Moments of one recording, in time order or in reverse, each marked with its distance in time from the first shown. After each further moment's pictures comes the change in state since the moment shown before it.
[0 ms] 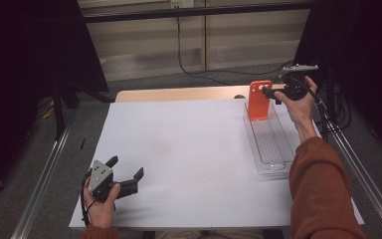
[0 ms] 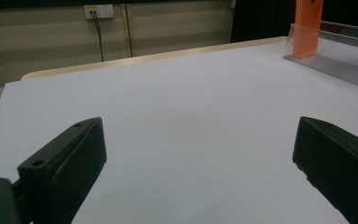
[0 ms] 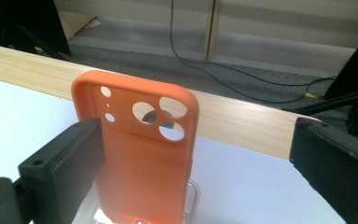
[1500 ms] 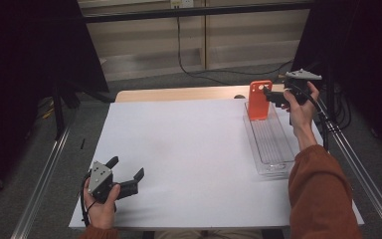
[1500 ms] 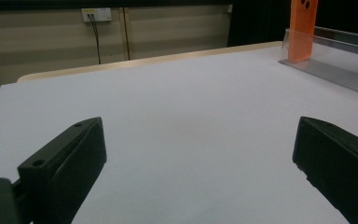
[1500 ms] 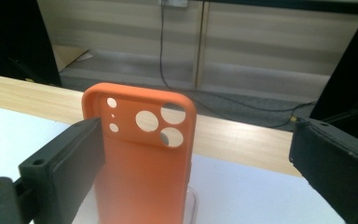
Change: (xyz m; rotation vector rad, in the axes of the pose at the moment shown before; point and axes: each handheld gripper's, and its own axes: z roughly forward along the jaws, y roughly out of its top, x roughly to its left) left arm -0.001 -0.002 -0.002 -0.024 -0.012 -0.011; right arm 0.010 -0.016 -0.013 -0.158 -0.067 -0.003
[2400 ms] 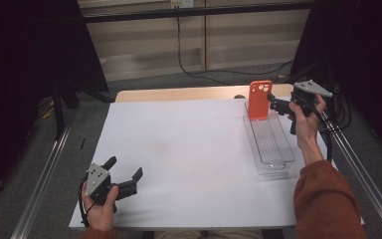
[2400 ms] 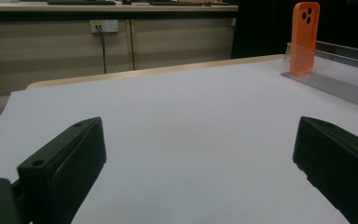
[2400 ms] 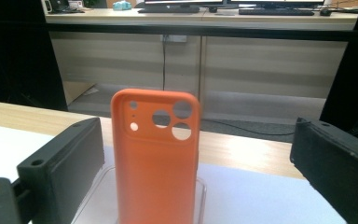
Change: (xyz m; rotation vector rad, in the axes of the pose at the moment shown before) left arm -0.001 -0.001 -0.005 -0.043 0.023 -0.011; right arm 0.006 -0.023 -0.035 -0.147 0.007 0.051
